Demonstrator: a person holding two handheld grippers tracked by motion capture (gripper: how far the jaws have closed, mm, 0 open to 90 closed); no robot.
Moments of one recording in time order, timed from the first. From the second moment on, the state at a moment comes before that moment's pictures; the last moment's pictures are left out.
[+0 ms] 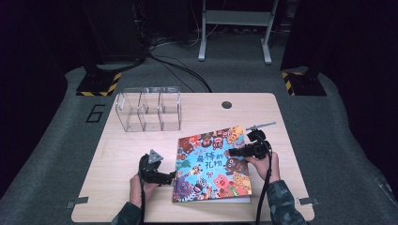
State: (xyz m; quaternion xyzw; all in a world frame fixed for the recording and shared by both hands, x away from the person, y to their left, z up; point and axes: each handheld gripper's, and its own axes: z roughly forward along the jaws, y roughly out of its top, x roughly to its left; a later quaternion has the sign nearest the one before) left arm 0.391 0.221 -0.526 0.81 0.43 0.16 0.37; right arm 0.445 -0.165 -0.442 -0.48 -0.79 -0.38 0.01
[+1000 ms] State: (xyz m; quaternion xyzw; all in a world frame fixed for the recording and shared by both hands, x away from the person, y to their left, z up) left arm 0.400 0.218 -0.530 0.81 0.42 0.15 0.39; right arm 0.483 -0.144 -0.418 -0.46 -0.81 -0.36 0.05
